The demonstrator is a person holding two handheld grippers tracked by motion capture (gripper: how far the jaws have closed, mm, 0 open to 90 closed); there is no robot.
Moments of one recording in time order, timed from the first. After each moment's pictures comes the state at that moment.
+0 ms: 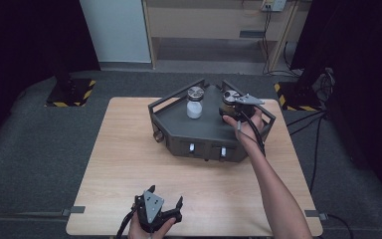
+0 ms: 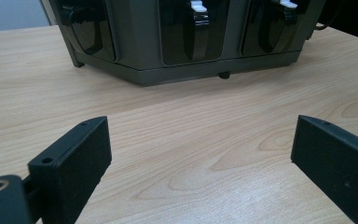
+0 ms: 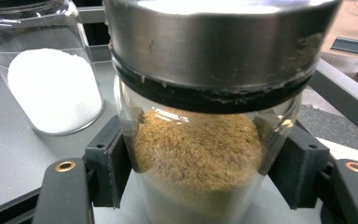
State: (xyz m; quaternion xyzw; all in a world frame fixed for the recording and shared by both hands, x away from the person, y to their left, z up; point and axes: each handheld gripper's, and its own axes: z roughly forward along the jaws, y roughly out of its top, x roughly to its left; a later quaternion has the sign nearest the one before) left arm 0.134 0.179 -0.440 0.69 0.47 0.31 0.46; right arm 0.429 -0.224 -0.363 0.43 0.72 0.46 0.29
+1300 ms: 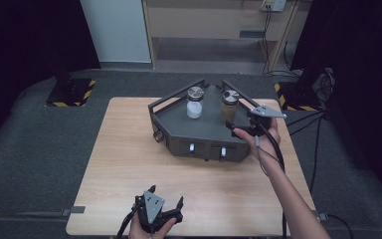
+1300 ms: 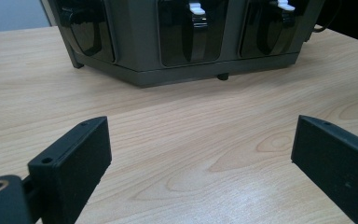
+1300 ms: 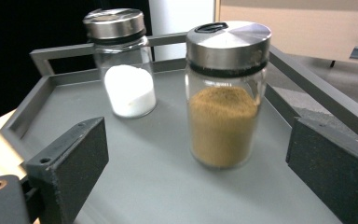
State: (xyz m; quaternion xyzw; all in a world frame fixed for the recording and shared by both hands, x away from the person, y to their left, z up) left arm 0.133 0.177 -0.439 0.69 0.47 0.31 0.46; right arm 0.354 -0.265 -0.345 0.42 0.70 0.52 0.26
